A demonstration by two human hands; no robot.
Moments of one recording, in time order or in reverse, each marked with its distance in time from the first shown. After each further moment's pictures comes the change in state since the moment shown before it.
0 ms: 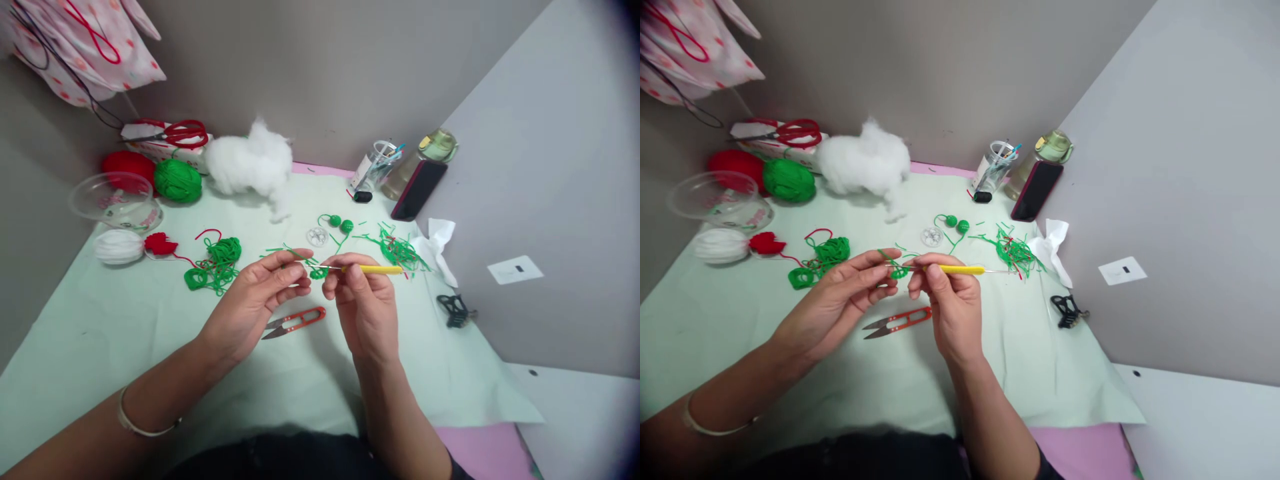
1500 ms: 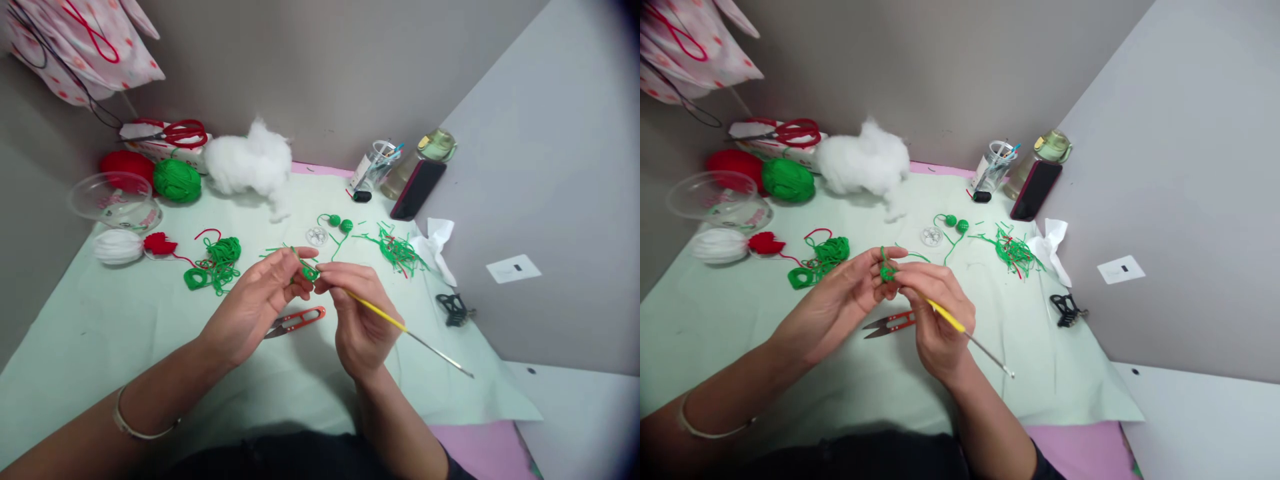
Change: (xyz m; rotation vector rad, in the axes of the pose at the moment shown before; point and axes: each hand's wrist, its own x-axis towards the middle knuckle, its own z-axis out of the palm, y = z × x) left_hand -0.001 -0.002 0.001 -0.060 -0.124 0.033; right_hand -0.015 -0.002 0.008 -0.483 -0.035 -0.546
